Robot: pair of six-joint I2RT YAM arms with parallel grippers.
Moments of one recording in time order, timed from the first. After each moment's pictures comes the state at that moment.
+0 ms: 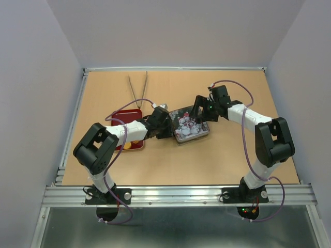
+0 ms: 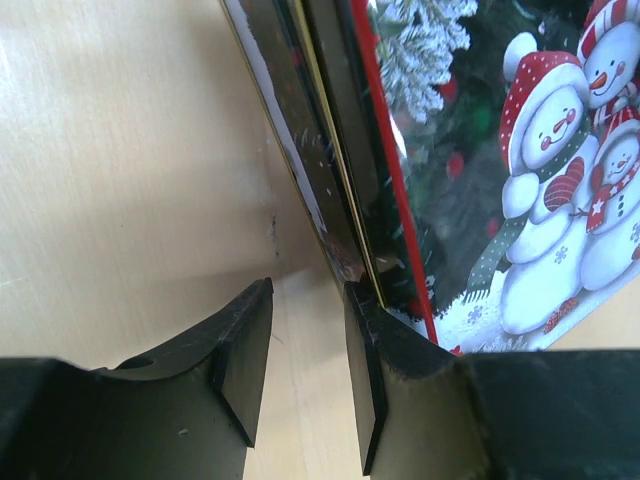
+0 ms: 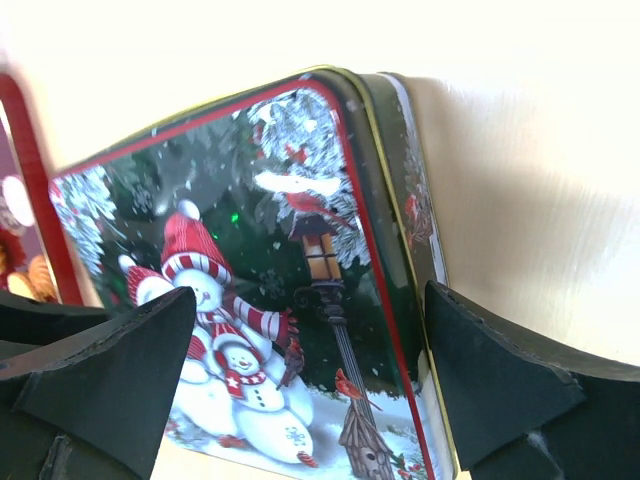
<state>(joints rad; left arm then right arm) -0.71 1.69 0.93 -0.12 0.02 -0.76 0.32 1.71 1.10 -0.26 -0.28 0.52</state>
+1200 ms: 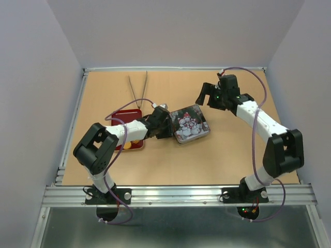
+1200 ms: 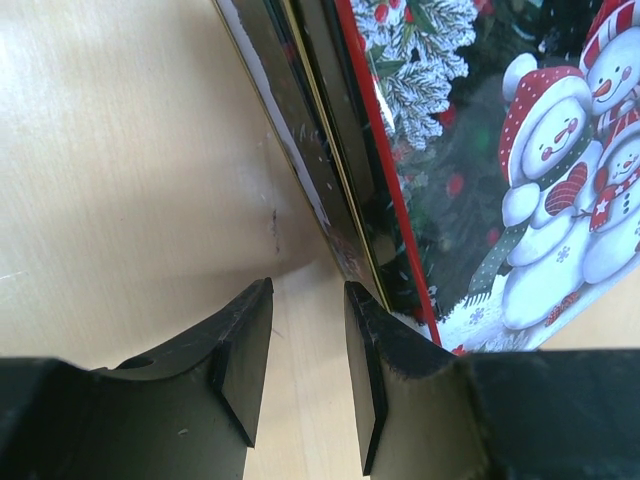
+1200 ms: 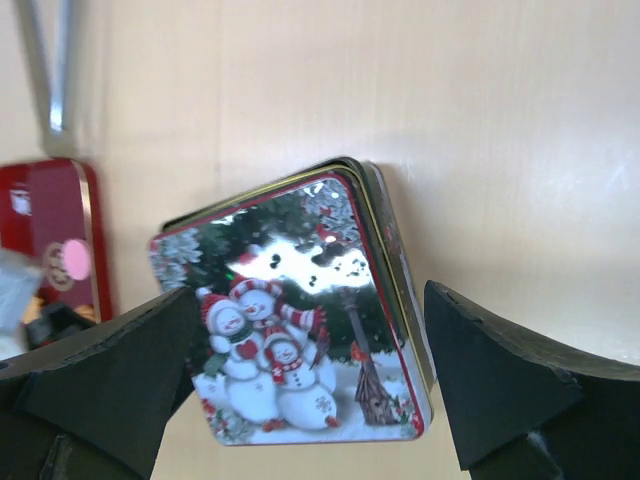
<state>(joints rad) -0.71 1.69 0.94 -0.14 0.03 -0.76 0.29 1.60 1.23 -0.37 -0.16 0.48</state>
